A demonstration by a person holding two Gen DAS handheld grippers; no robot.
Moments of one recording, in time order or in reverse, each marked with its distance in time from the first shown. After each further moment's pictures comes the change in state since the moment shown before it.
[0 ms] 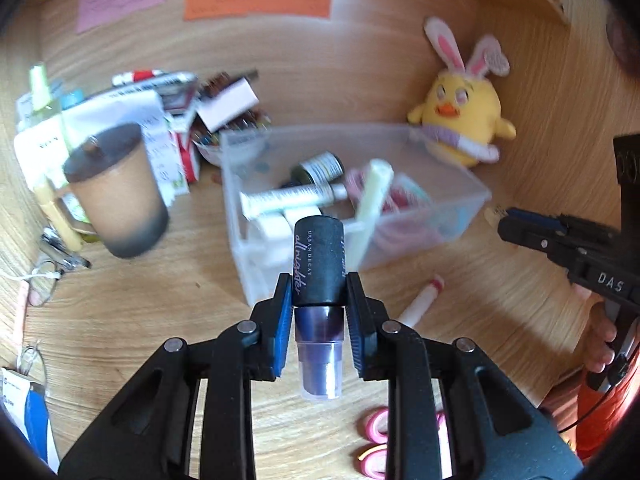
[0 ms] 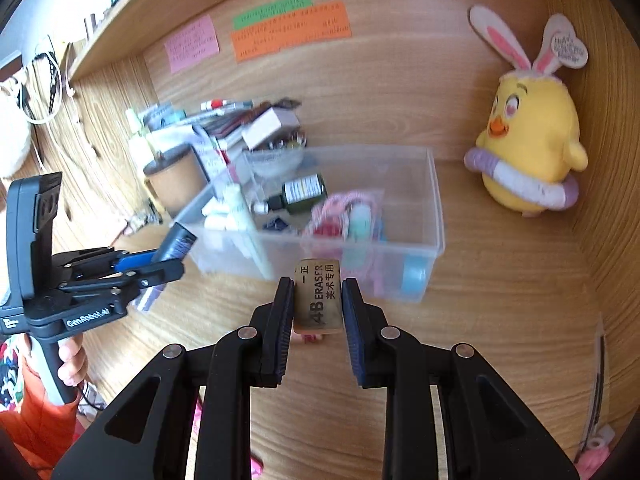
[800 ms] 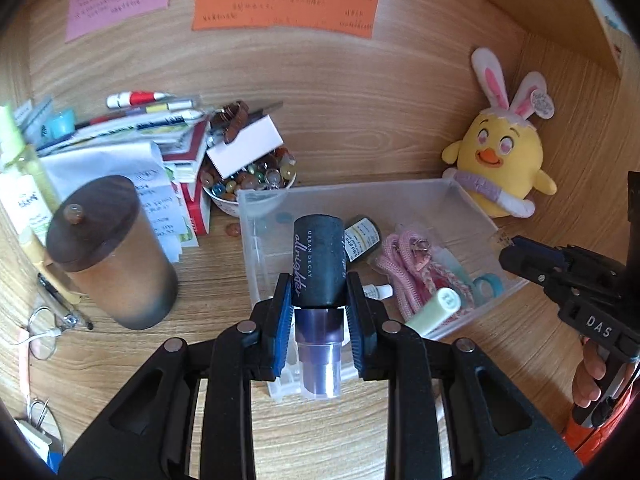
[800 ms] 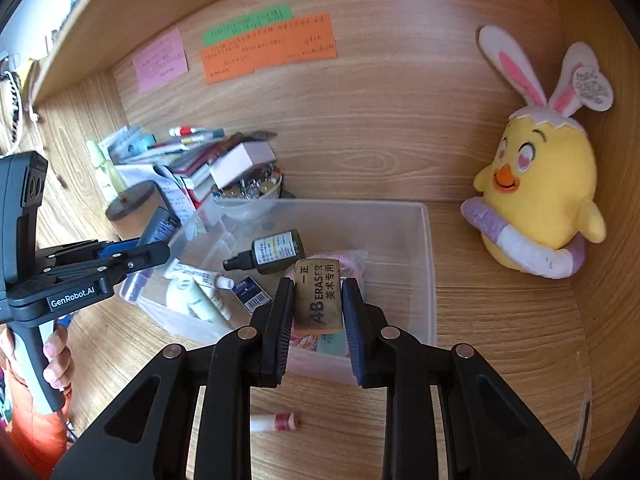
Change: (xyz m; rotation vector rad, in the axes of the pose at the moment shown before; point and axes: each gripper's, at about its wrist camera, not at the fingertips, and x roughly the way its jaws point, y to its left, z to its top) left arm 0.041 0.030 0.066 -0.048 0.013 0.031; right arm 0.053 -0.007 0.053 -0.003 0.018 -0.076
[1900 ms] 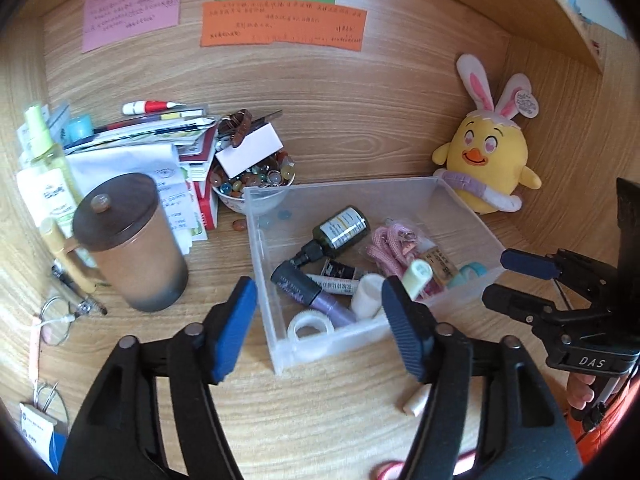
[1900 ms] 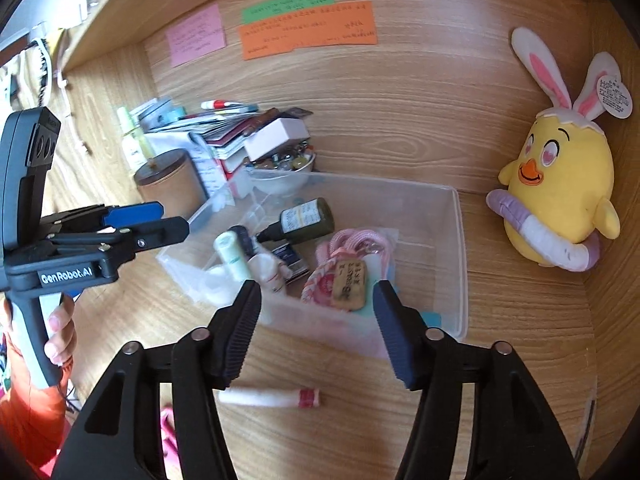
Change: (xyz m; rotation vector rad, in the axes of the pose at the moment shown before) left arm -0.039 -0.007 -0.020 0.008 -0.042 0.002; right arm -0.021 0.025 -0.024 -0.087 0.024 0.077
